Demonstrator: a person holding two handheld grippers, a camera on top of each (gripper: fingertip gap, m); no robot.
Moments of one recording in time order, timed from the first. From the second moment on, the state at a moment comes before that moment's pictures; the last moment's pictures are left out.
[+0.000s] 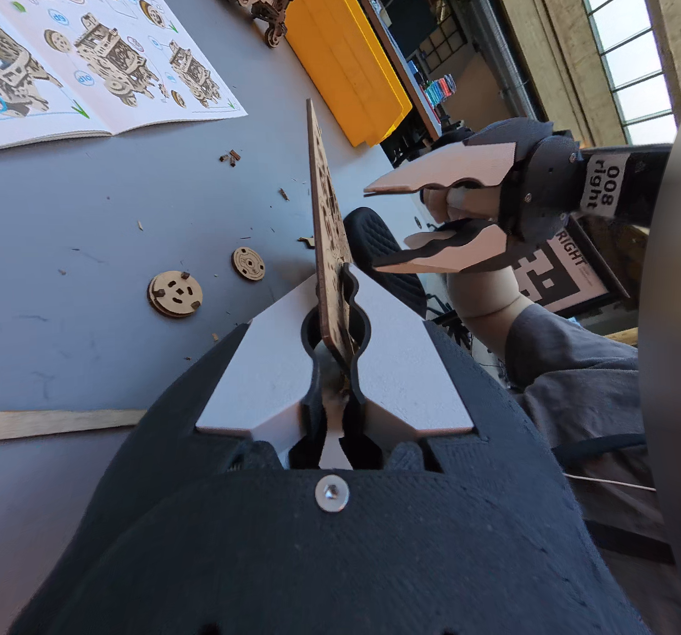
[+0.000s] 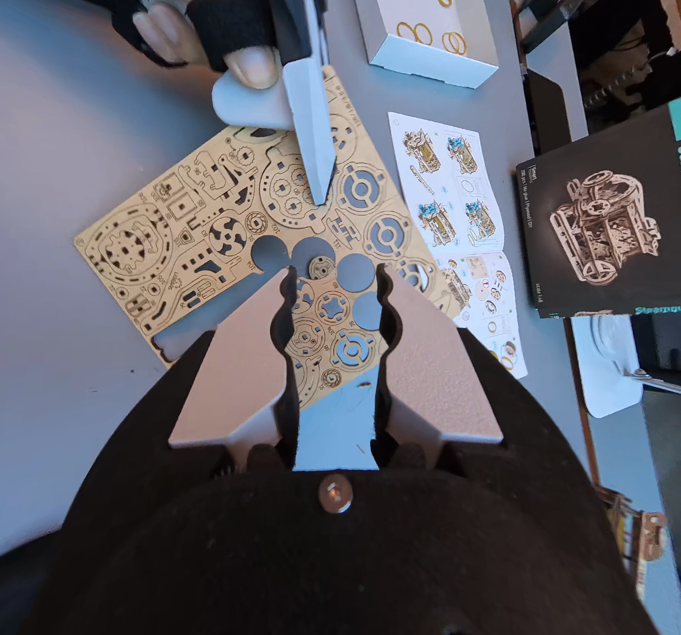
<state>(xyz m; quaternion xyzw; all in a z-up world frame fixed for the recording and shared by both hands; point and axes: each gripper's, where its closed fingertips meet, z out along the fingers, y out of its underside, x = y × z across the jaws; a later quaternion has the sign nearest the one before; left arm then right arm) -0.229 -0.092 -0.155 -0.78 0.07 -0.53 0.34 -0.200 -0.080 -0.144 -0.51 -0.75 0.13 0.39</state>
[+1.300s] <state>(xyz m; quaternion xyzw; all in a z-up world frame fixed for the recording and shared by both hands) -0.315 -0.125 0.061 -0.81 0.37 -0.22 0.39 -0.246 -0.124 -0.008 -0.54 -0.82 0.17 -0.07</state>
